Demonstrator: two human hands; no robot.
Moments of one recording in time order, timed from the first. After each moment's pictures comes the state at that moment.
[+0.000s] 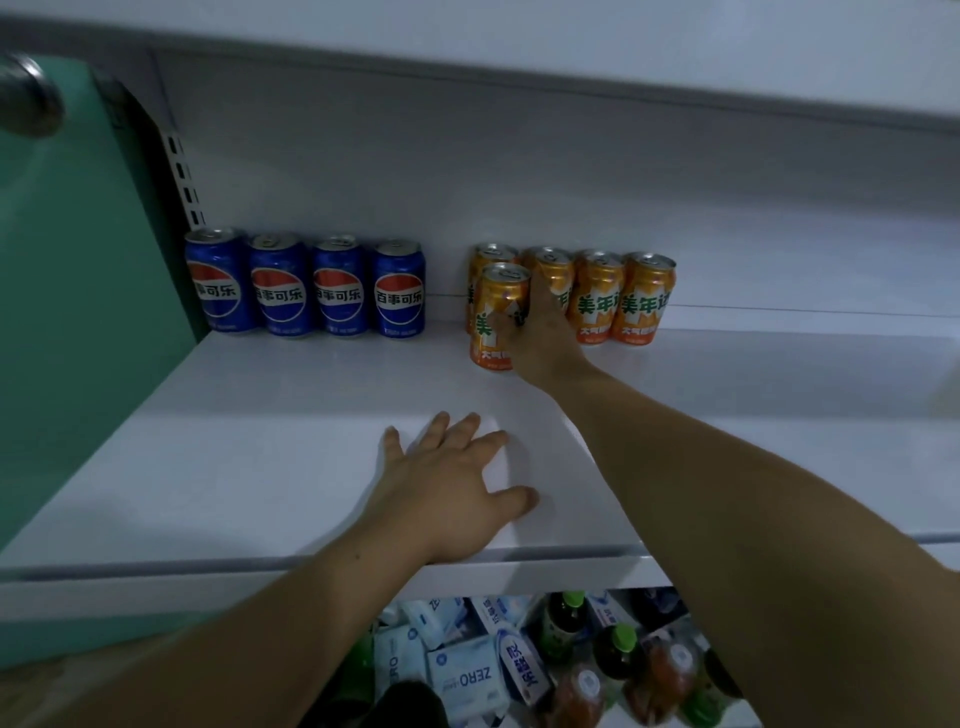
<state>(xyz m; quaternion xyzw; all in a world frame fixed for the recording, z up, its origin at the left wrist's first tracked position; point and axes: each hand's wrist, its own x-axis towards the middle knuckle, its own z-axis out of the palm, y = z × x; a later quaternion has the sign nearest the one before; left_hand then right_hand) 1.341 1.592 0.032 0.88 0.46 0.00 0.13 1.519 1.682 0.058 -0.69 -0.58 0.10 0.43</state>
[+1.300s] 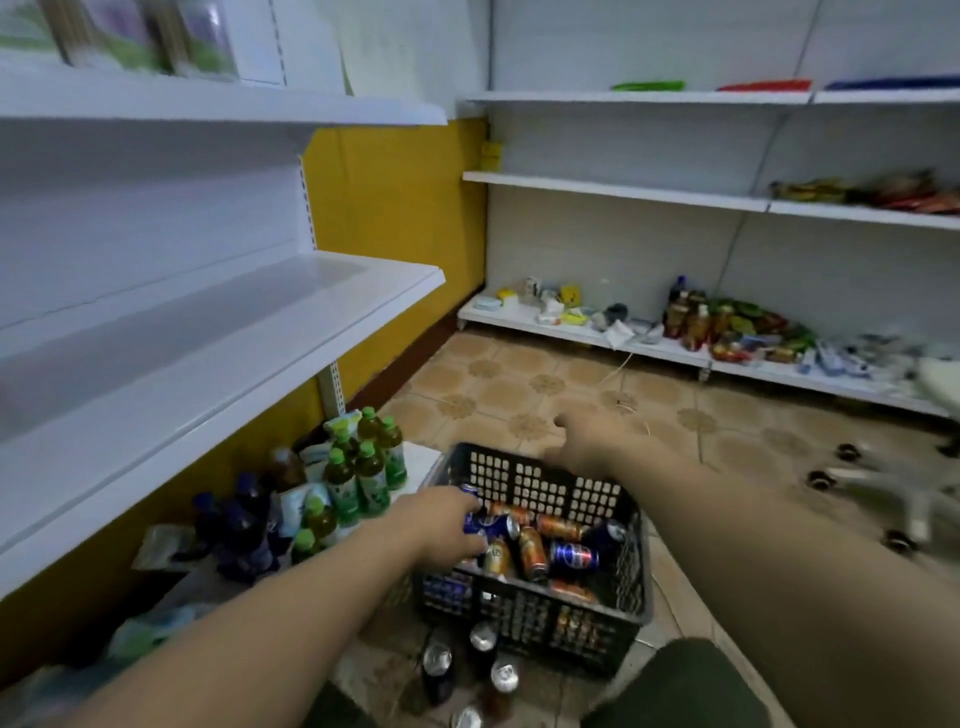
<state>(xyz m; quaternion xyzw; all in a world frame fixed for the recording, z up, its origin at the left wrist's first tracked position) 1.576 1.245 -0.019 0.98 -0.09 -0.18 0.08 1.656 1.052 0.018 -0.98 -0.05 0.14 0.11</state>
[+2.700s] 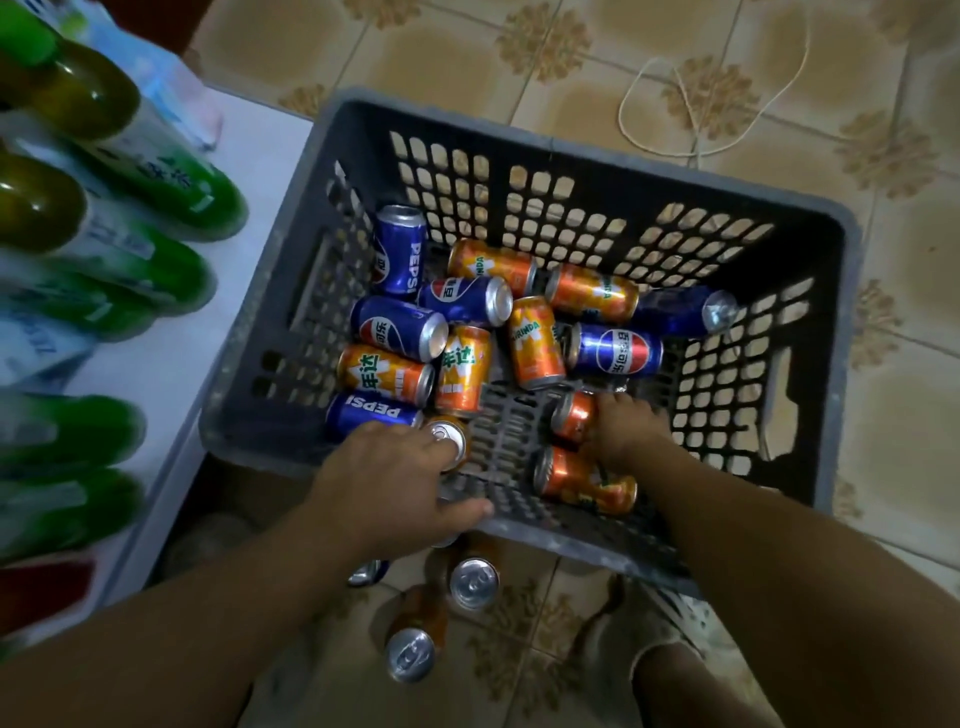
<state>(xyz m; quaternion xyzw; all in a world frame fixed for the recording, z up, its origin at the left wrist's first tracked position) 1.793 1.215 -0.418 0.95 -0.20 -0.24 0.07 1.847 0.954 -0.539 -0.91 0.04 0.42 0.03</state>
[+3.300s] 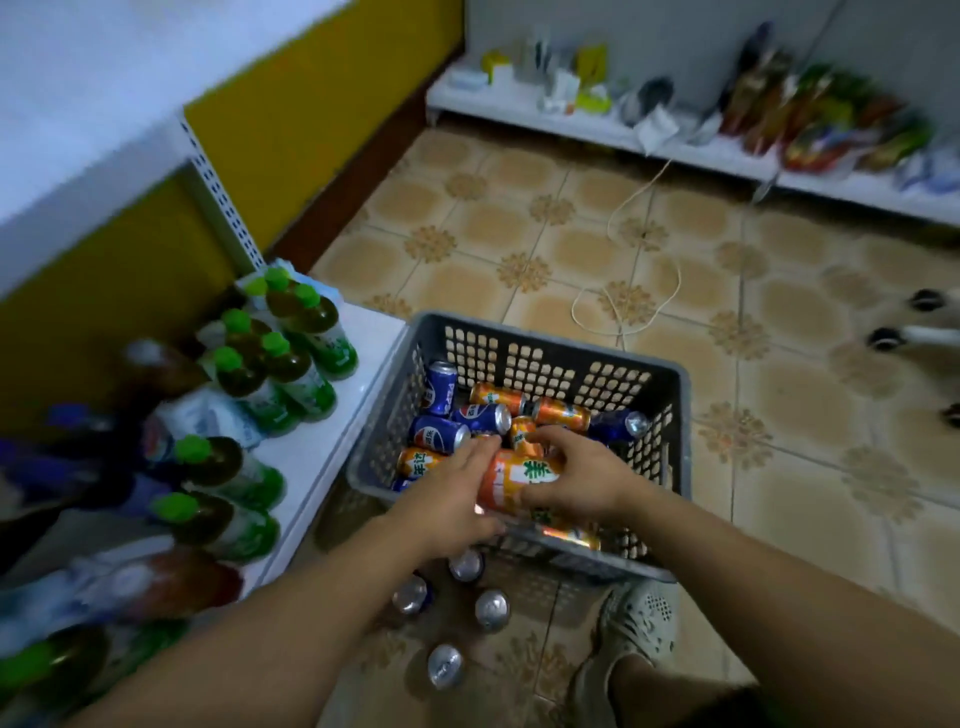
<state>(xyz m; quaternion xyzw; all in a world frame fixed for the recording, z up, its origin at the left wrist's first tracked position) 1.751 1.212 -0.257 0.93 -0.12 -0.24 0.26 1.778 1.022 -0.225 -0.89 -0.03 0.32 0.32</state>
